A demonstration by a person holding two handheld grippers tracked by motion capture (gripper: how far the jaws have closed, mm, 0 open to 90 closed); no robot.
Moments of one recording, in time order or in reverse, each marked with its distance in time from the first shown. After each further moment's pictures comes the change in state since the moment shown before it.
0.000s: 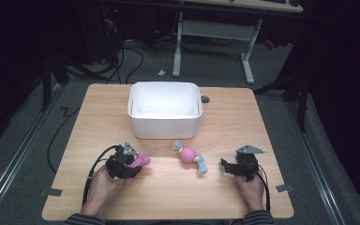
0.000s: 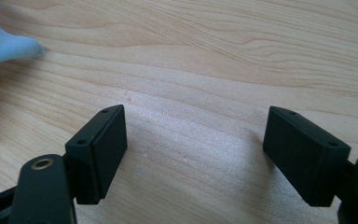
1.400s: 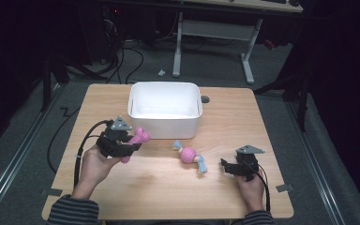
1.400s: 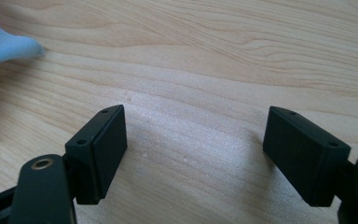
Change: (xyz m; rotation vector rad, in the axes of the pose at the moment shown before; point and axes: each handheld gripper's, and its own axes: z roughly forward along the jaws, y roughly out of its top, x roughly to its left) left arm 0.018 0.062 -0.075 -0.145 -0.025 0.014; right arm 0.000 0.000 0.000 0.000 0.000 0.001
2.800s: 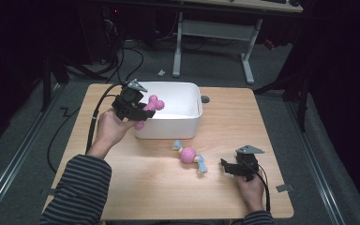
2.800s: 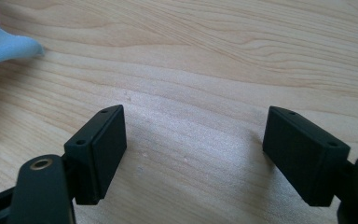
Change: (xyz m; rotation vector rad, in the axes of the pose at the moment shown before) left arm 0.027 0.100 0.010 -0.024 -0.008 0.009; right arm 0.000 0.000 0.000 0.000 -0.003 -0.002
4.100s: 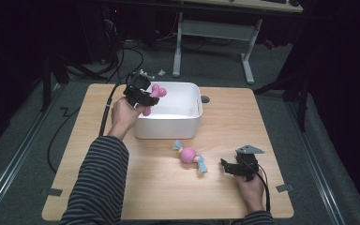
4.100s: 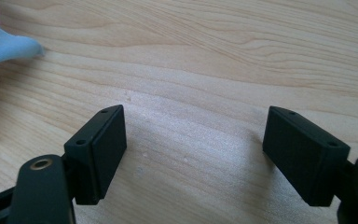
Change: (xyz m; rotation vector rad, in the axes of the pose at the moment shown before) left arm 0.039 0.021 0.062 0.014 0.111 -0.103; right arm 0.000 0.000 0.000 0.000 -0.001 0.001
